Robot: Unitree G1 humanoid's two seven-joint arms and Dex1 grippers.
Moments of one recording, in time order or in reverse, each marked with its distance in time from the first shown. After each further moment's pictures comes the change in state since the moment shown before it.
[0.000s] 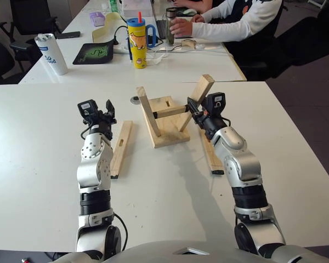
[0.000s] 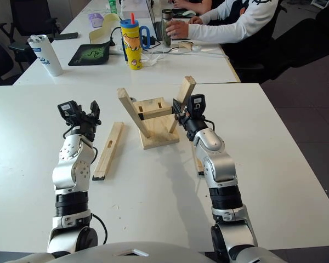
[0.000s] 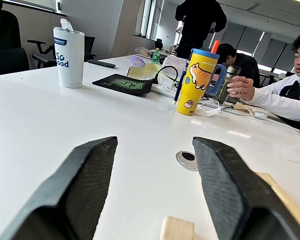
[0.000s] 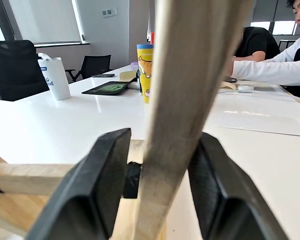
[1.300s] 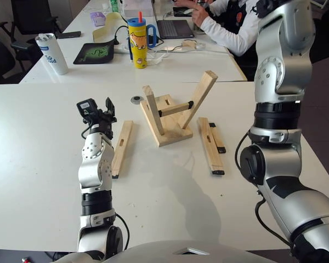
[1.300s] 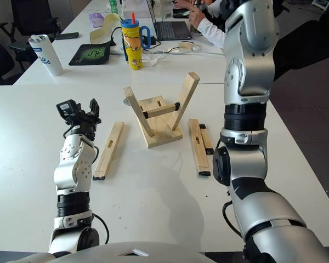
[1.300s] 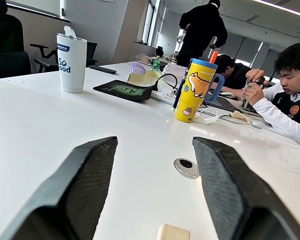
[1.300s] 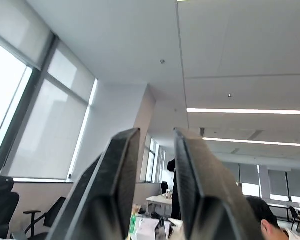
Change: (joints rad) left arm 0.000 -0.017 -0.001 -0.006 -0.003 -0.035 0.010; right arm -0.820 -0.110 -0.264 0.364 0.033 -0.402 0.084
